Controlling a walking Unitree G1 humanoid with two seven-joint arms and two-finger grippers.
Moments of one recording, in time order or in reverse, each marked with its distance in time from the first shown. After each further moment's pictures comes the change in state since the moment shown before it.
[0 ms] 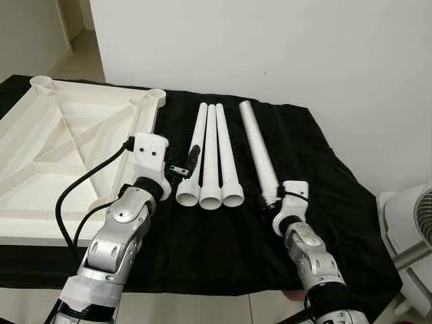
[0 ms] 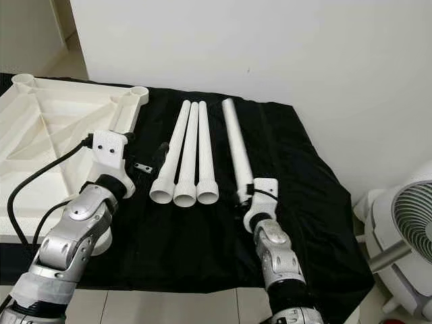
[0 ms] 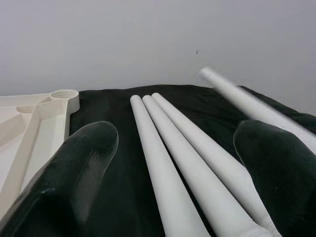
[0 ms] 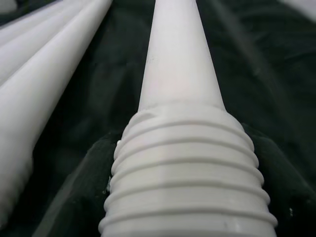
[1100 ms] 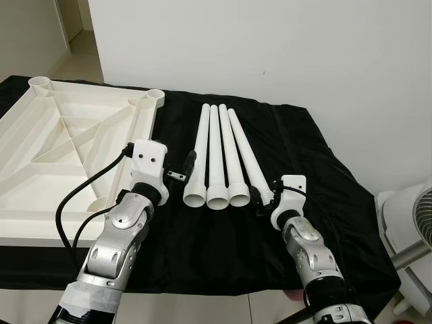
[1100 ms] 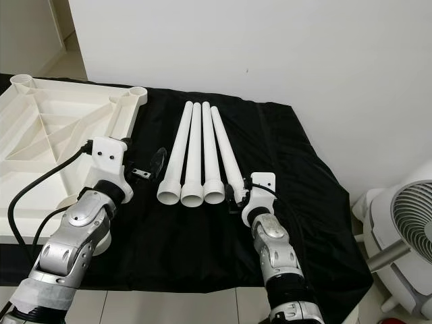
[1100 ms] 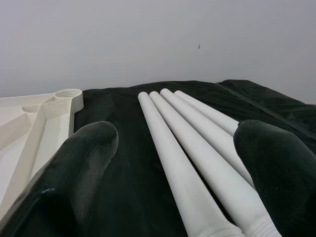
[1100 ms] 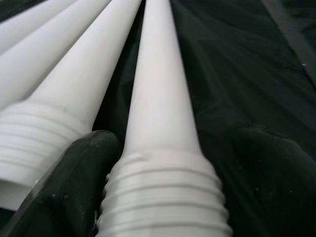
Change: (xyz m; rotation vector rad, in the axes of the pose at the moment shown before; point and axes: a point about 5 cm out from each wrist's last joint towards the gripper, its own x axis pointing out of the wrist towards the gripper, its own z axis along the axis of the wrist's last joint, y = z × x) left arm -0.005 0.001 -0.006 0.054 0.002 0.025; right arm 0.008 0.017 -0.006 -0.042 0.120 0.131
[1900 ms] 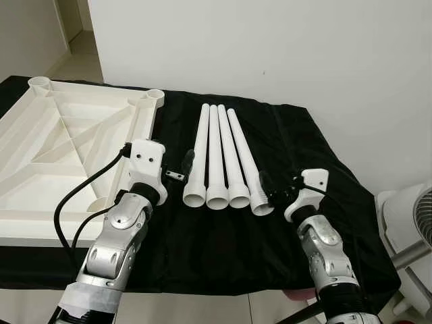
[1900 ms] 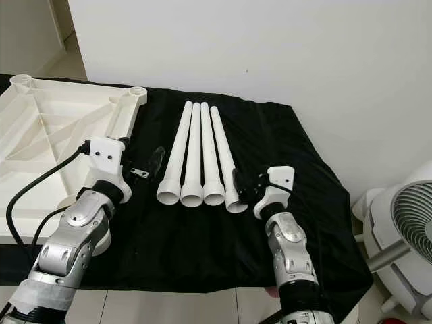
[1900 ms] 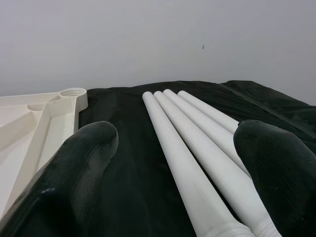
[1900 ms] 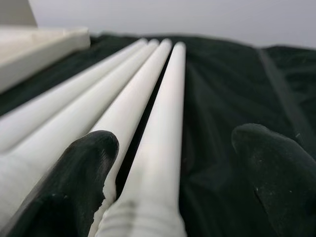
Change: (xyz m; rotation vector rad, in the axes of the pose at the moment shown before) left arm -0.001 0.003 -0.001 -0.003 0.002 0.016; right arm -0.013 -0.011 0.022 -0.036 -0.205 0.106
